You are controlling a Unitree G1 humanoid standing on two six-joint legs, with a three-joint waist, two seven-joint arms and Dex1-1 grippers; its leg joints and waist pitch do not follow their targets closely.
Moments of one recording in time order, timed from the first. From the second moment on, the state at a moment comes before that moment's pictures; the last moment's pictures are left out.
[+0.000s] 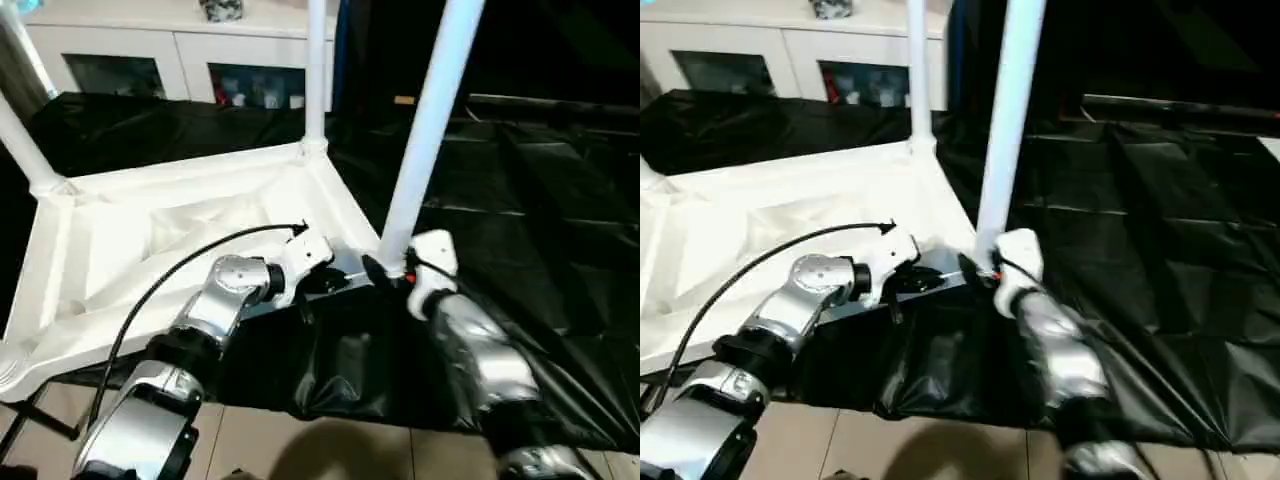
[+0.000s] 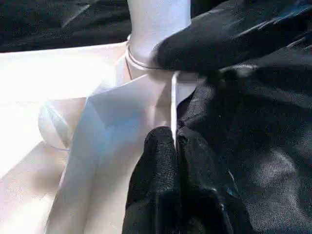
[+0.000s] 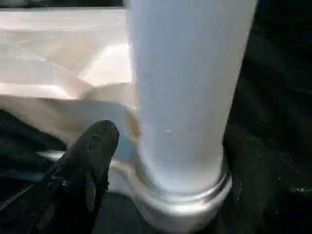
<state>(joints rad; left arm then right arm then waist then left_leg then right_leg) -0.67 0.17 -0.24 0.77 0.10 -0.02 -0.91 -0.29 -0.18 -0.02 0.32 0.16 0.16 0.56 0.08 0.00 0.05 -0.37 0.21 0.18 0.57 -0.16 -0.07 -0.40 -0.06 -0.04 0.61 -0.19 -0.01</state>
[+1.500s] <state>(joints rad) -0.06 0.57 0.02 -0.35 -0.24 0.77 -0.95 -0.46 -0.04 0.10 0.44 0.21 0.16 0.63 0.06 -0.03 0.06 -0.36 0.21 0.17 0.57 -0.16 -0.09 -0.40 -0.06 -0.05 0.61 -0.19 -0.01</state>
